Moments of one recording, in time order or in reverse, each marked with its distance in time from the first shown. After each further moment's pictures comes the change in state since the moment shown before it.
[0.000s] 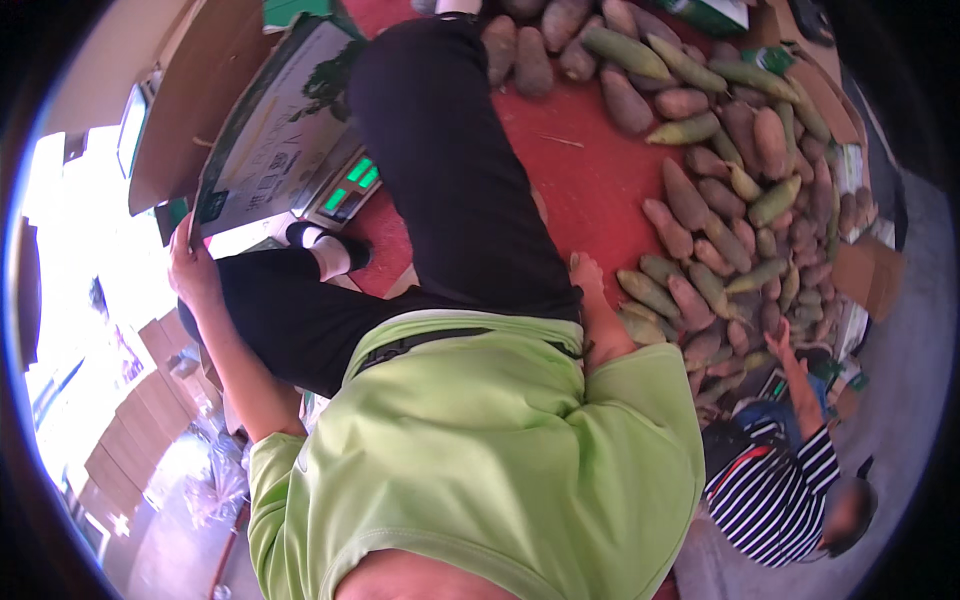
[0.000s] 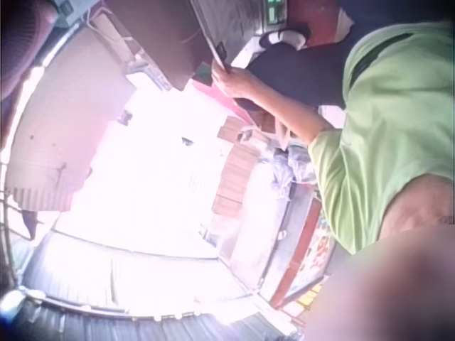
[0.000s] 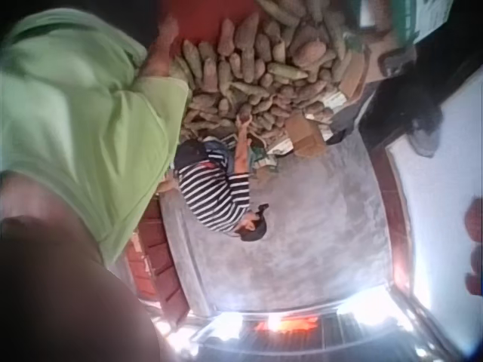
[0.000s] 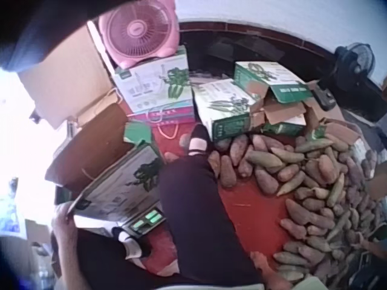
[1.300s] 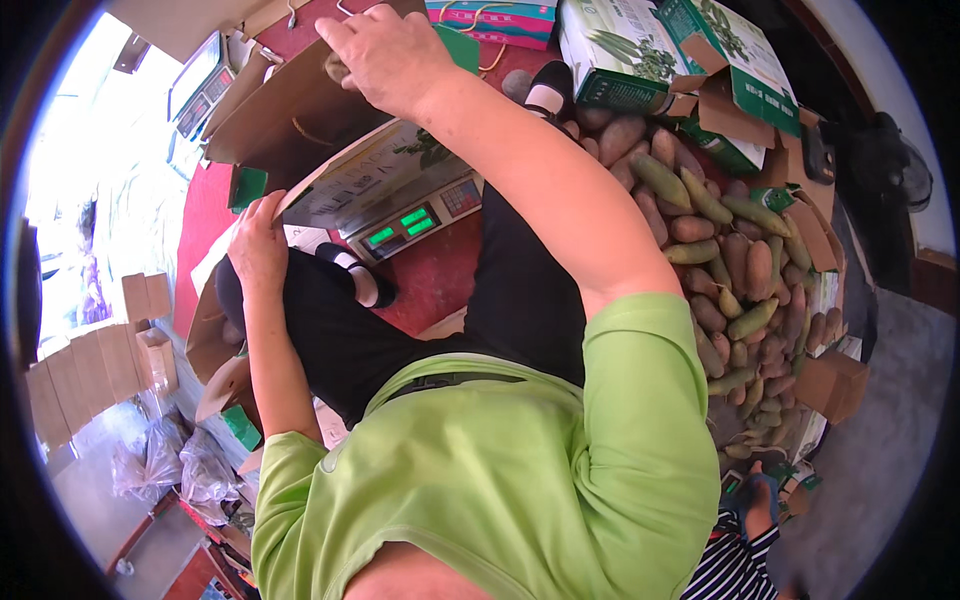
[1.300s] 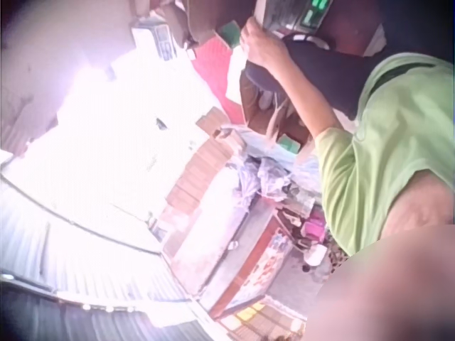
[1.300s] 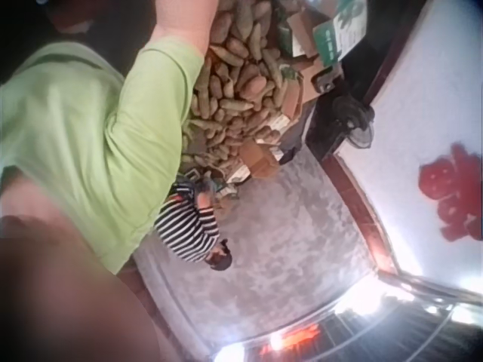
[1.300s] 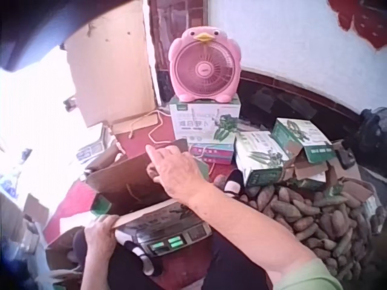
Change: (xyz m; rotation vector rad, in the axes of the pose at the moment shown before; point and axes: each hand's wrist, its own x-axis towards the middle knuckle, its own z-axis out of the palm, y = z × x) left_hand 0.006 0.017 -0.015 -0.082 -0.075 0.002; right_hand -0.267 -0.495 -0.280 -0.044 0.486 -1.744
